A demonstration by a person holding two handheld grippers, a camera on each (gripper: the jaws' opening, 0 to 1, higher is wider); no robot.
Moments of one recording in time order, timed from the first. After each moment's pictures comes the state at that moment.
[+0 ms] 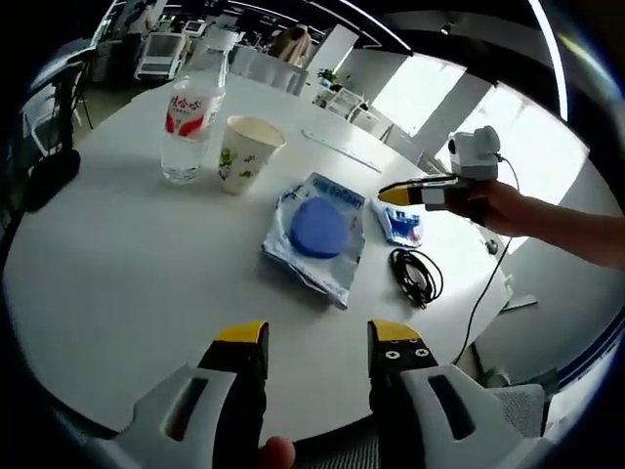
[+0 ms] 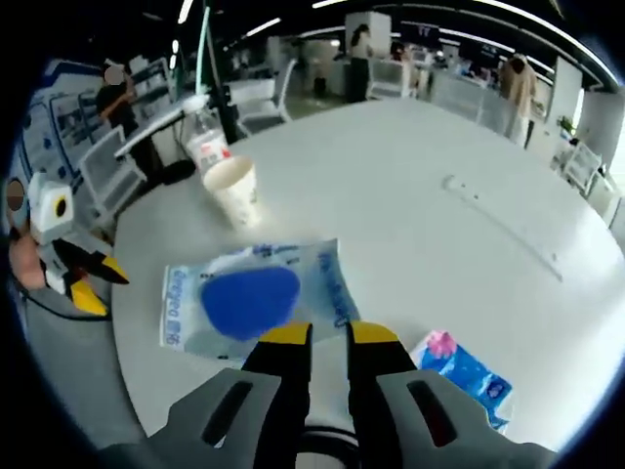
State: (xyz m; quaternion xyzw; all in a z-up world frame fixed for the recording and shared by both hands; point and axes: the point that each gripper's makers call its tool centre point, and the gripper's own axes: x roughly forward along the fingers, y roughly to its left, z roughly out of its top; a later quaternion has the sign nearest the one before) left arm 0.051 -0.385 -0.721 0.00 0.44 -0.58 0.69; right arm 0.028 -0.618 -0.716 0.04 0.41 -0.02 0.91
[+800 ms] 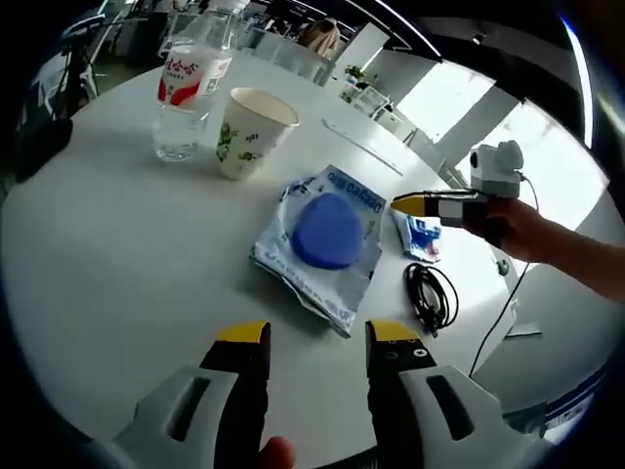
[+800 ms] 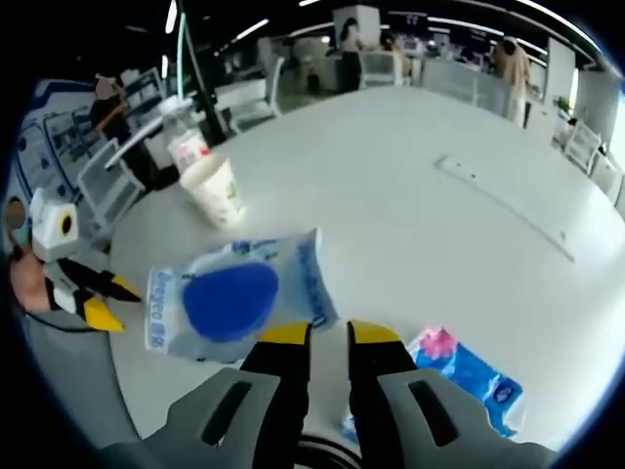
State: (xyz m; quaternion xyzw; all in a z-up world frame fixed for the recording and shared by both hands) left arm 0.052 -0.421 -0.745 -0.03 0.48 -0.52 0.70; right arm 0.039 -0.635 -0.734 0.08 0.41 -0.02 0.91
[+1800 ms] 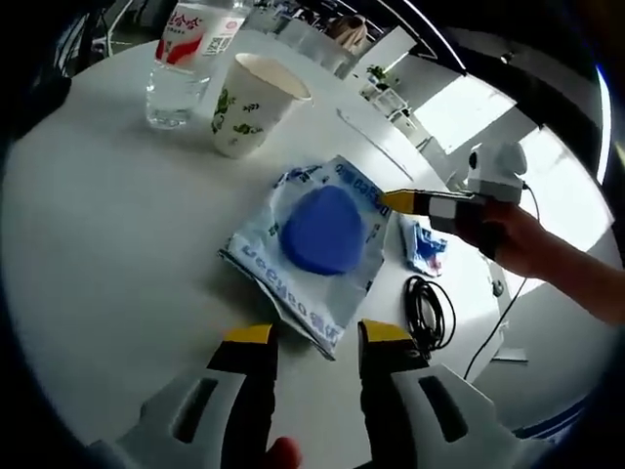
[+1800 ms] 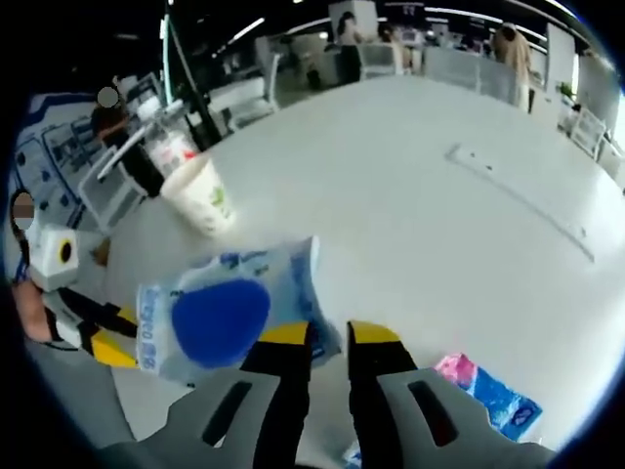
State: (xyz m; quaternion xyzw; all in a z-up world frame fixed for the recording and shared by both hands) left arm 0.039 -0.449 -0.758 -0.06 0.52 -0.51 0.68; right arm 0.061 -0.638 -0.755 0.10 0.42 -0.02 0.90
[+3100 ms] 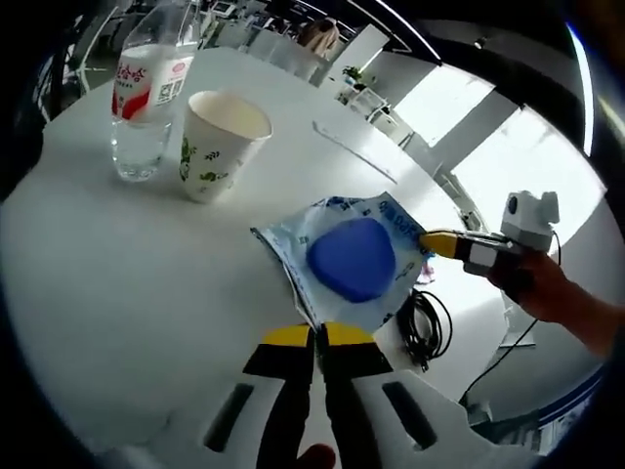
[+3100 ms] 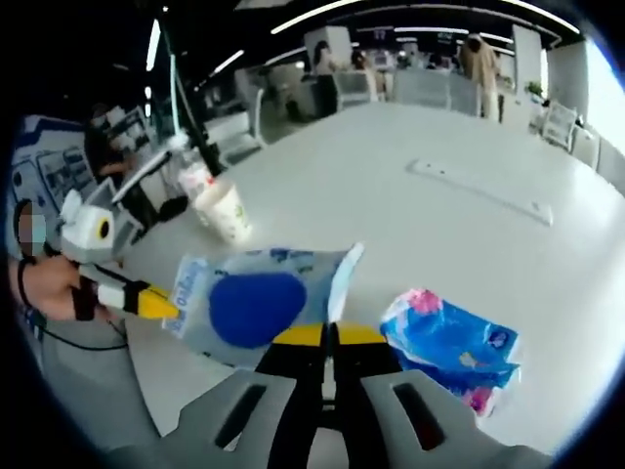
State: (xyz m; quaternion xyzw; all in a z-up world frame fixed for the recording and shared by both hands) left arm 0.058 -0.467 -0.735 -0.04 0.48 -0.54 0.69; right arm -0.011 -0.625 -0.702 0.14 0.35 -0.07 0.92
